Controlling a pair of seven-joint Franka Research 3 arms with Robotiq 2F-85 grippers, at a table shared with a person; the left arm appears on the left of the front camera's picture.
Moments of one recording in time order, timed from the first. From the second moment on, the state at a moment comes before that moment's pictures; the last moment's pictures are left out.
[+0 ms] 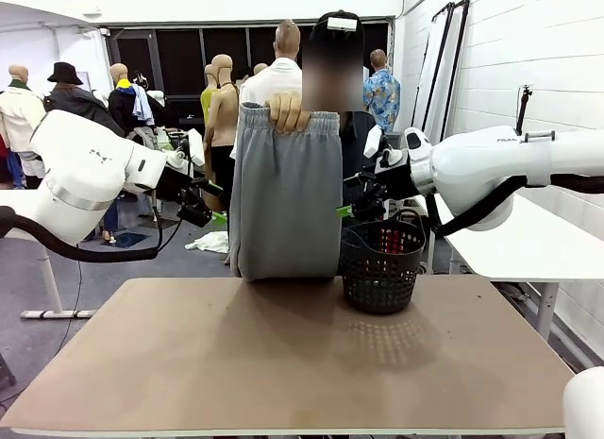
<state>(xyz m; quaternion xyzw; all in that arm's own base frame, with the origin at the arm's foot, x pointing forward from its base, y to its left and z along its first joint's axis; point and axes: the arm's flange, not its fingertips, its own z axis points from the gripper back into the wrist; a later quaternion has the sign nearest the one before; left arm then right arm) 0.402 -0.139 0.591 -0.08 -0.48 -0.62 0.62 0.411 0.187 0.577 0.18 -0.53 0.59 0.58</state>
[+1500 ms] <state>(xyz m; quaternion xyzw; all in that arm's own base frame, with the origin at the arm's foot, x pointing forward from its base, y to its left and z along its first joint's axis) 0.424 -0.149 0.606 -0.16 -0.54 -0.63 0.53 0.443 0.204 0.572 0.23 -0.54 0.60 0.54</state>
